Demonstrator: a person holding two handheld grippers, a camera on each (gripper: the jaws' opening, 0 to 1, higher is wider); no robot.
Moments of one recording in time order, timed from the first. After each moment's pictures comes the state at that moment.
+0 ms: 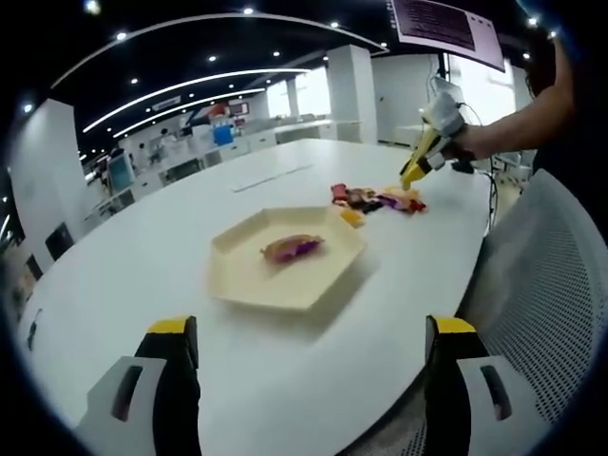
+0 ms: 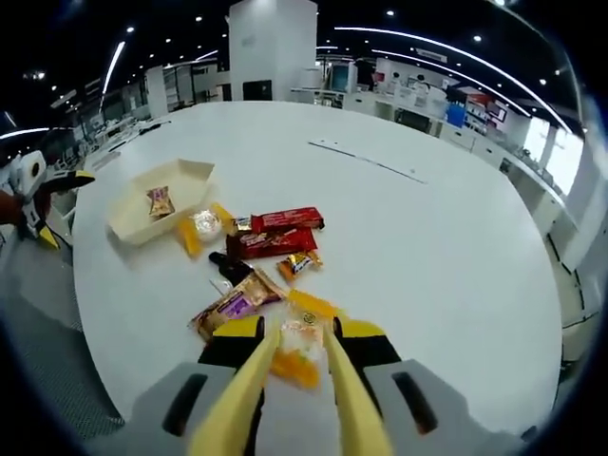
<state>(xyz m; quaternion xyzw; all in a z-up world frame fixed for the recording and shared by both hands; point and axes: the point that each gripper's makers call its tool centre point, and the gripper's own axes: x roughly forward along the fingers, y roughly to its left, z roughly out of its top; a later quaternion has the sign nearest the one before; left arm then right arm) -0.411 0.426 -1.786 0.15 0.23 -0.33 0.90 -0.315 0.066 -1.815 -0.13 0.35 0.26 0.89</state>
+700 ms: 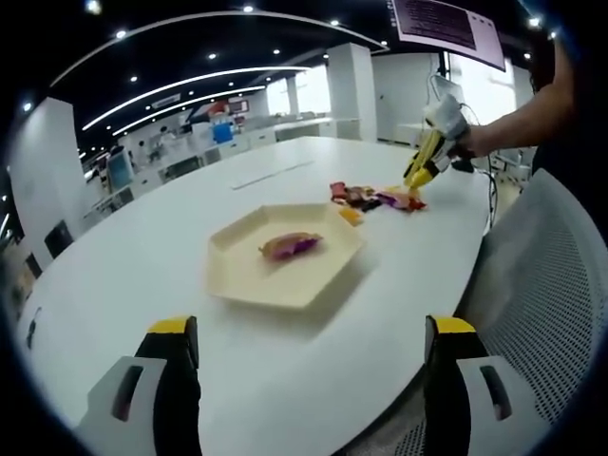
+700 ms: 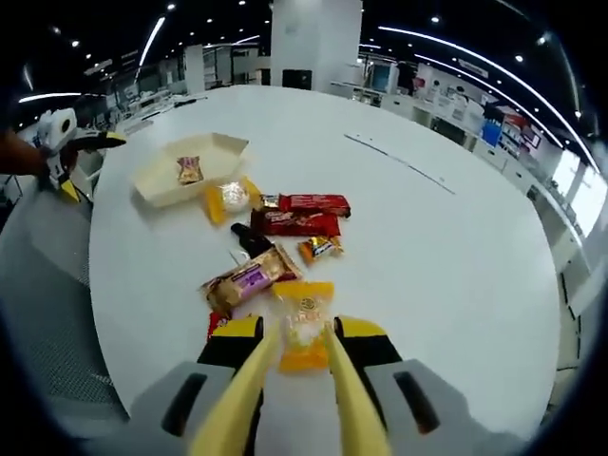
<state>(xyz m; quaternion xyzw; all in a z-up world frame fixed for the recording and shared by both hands) -0.412 0.424 -1.788 0.15 0.24 -0.33 0.90 -0.326 0.069 -1.827 -0.20 0.34 0.33 0.85</state>
